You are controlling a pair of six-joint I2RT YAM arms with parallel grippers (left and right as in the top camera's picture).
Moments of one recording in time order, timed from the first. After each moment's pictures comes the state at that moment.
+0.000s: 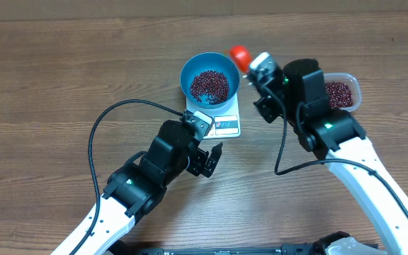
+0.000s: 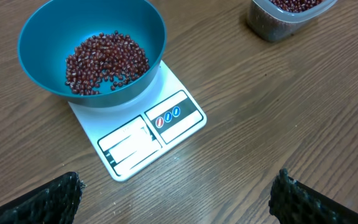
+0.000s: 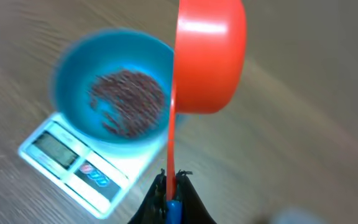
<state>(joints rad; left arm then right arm) -0.65 1.09 0.79 -0.36 -0.01 -0.10 0.36 1.35 1.14 -0.48 -0.03 -0.30</state>
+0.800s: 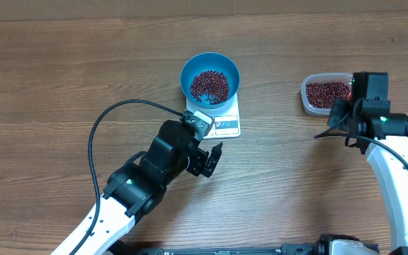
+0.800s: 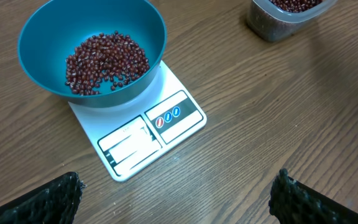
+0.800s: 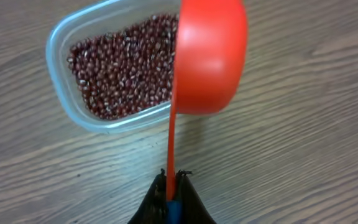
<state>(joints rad) -0.65 1.09 0.79 -0.36 -0.01 -0.10 -0.07 1.35 1.06 -0.76 0.20 0.21</state>
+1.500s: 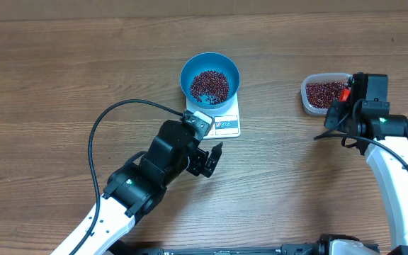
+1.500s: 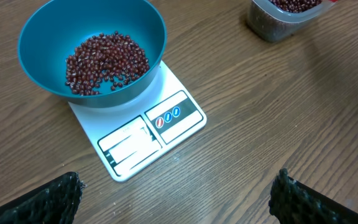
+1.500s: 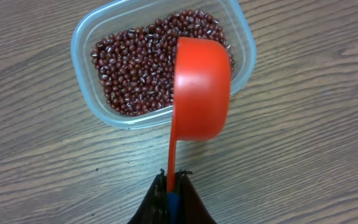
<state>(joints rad) -0.65 1.09 0.79 -0.36 -0.01 -0.10 -0.08 1.35 1.05 -0.74 0.13 0.20</state>
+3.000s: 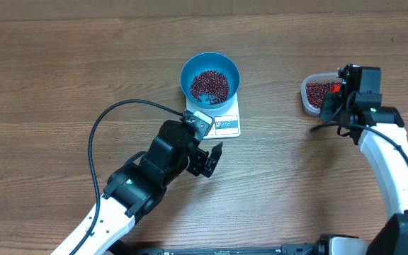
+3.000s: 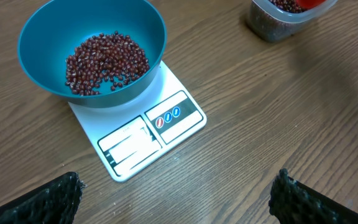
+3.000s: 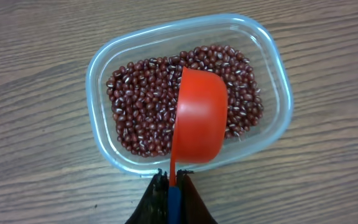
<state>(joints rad) -0.65 1.09 0.79 -0.36 -0.01 -0.10 -0.08 1.47 1.05 -0.56 0.10 0.10</state>
